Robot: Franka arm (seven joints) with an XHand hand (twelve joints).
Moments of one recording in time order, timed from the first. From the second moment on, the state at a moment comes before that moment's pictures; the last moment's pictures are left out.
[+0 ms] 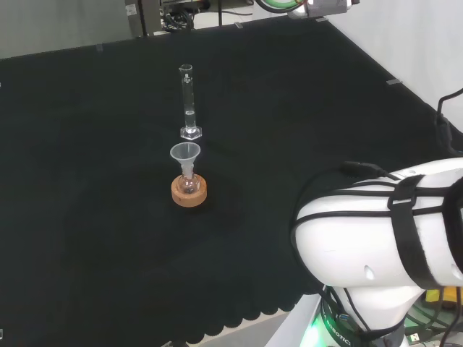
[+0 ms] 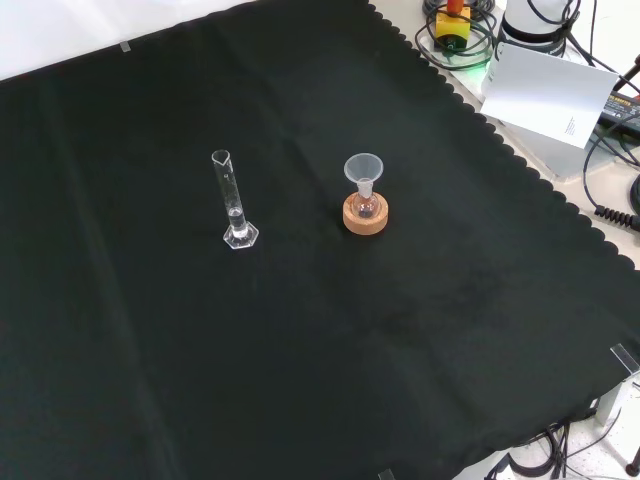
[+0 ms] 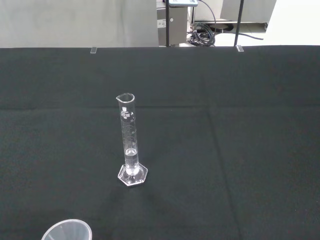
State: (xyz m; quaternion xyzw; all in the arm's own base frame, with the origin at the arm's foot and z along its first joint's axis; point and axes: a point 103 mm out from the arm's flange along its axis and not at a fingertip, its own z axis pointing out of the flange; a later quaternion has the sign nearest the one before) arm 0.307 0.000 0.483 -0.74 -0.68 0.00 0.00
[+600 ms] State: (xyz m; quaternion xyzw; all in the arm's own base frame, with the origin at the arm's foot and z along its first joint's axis) arm 0.313 -0.001 0.482 -0.74 -0.67 0.01 0.00
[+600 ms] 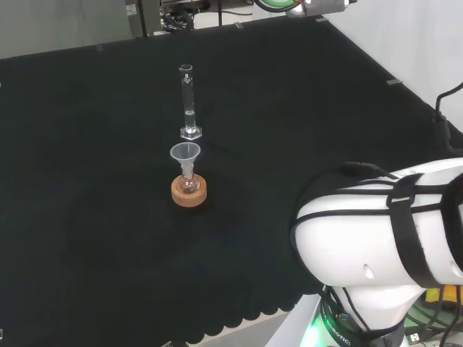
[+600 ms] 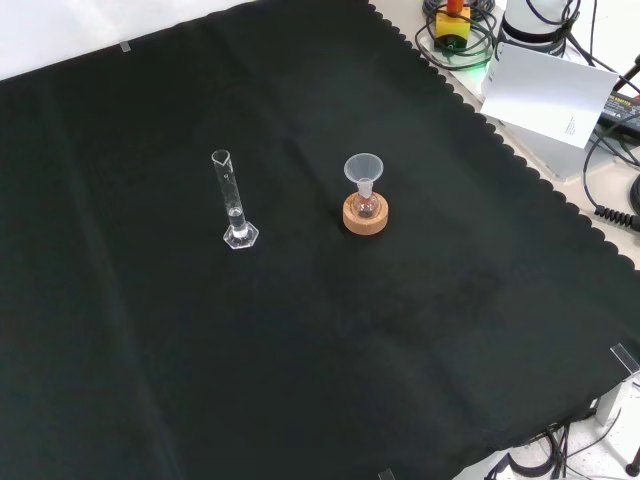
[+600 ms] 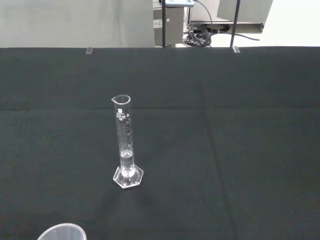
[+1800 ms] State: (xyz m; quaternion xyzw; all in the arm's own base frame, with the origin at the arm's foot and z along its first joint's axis) arm 0.403 -0.053 0.367 -0.74 -0.67 -0.03 0.04
